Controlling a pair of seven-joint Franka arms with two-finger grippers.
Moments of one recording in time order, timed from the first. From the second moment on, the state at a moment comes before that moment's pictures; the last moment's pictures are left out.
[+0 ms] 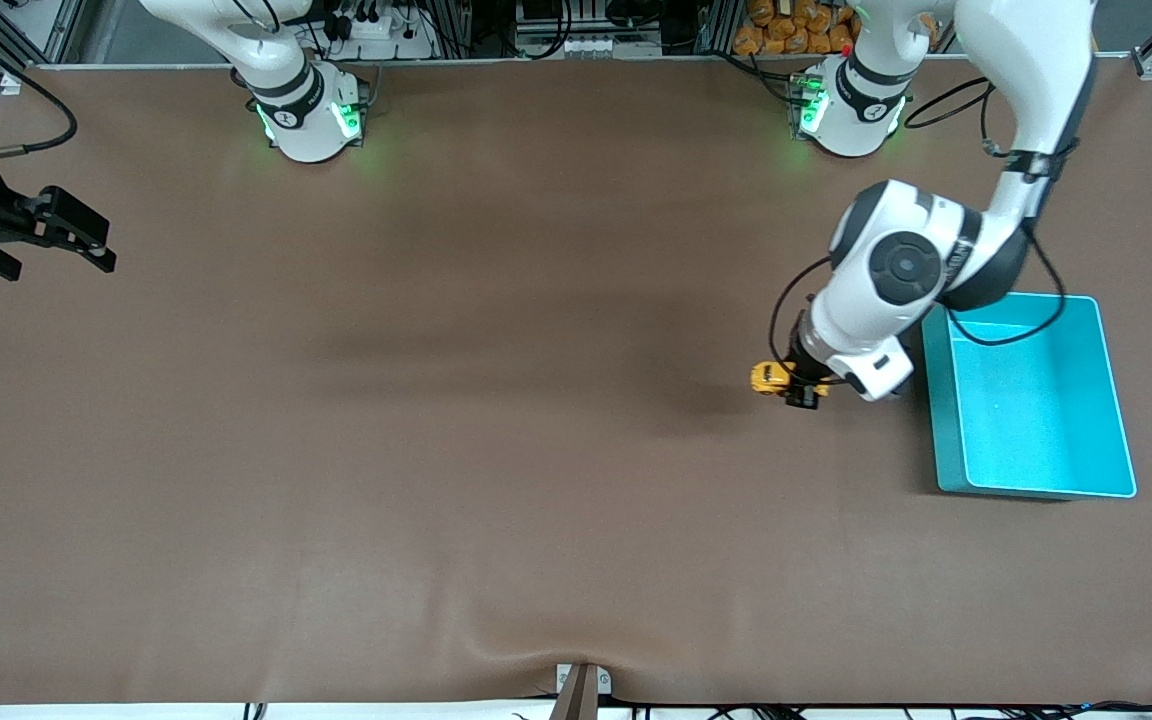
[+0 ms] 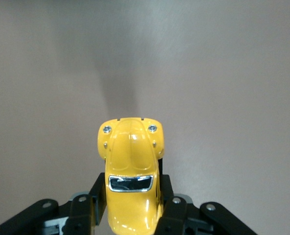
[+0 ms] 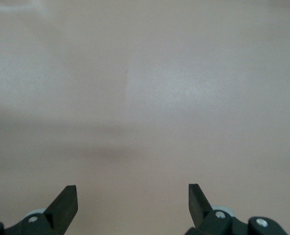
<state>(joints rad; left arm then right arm) -0.01 0.33 -0.36 -1.90 0.11 2.19 -1.79 0.02 -0.02 0.02 -1.54 0.00 1.57 -0.05</state>
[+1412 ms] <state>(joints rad) 0.42 0.33 -0.36 -1.85 0.12 2.11 -0.43 0.02 0.01 0.02 -1.53 0.00 1.57 -0.05</state>
